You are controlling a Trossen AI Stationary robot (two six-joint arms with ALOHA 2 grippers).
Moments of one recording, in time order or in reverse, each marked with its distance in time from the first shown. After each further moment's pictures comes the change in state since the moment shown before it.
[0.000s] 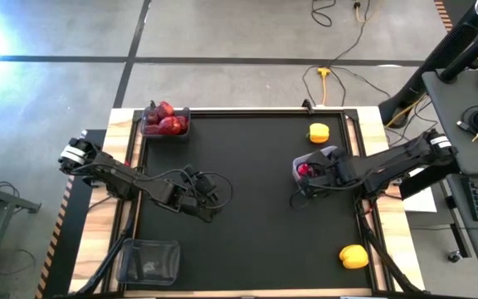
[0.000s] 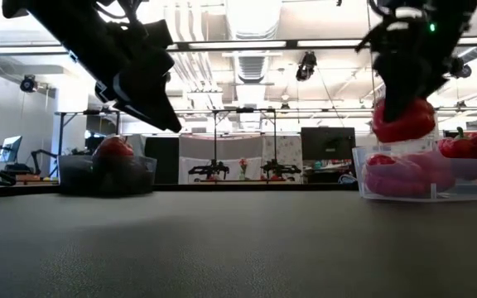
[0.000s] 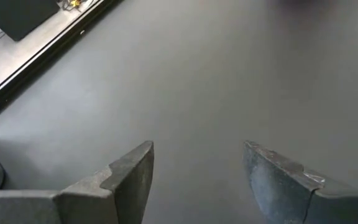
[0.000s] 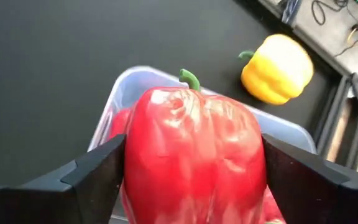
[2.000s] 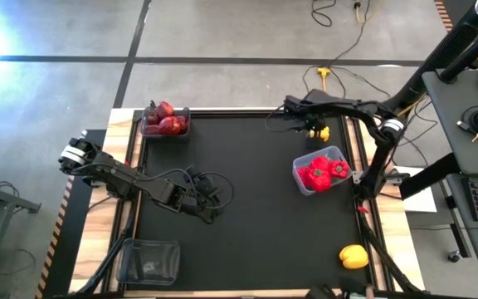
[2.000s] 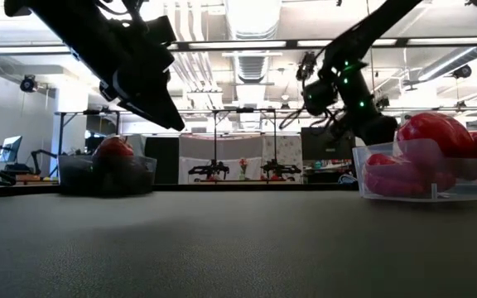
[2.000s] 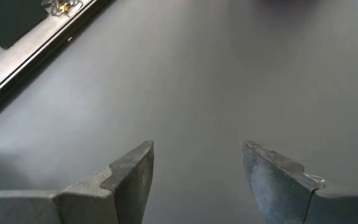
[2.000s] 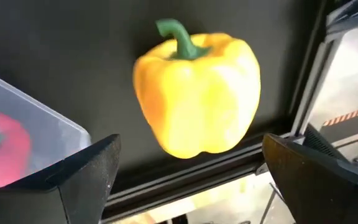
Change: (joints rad) left arm -0.001 0.002 0.005 0.032 0.027 0.059; right arm -0.921 0.538 0.377 -0.088 -0.259 -1.473
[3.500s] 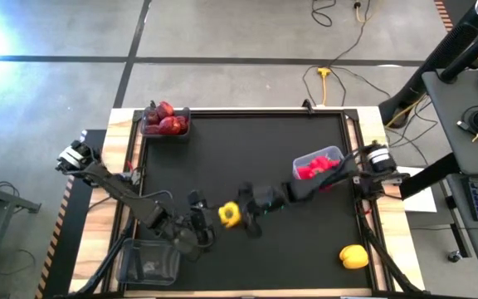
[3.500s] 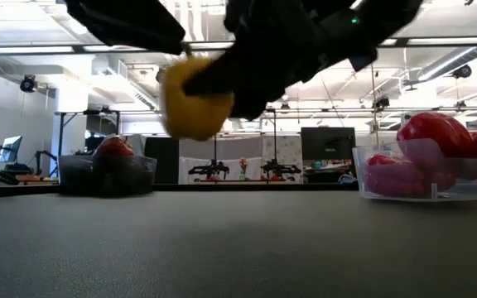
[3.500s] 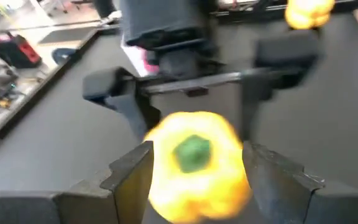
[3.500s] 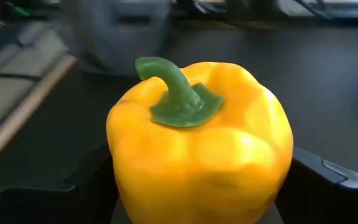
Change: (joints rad) left arm -0.276 0.006 0.075 0.229 -0.078 0.238; right arm 0.882 0.071 -0.256 1.647 -0.426 0.479
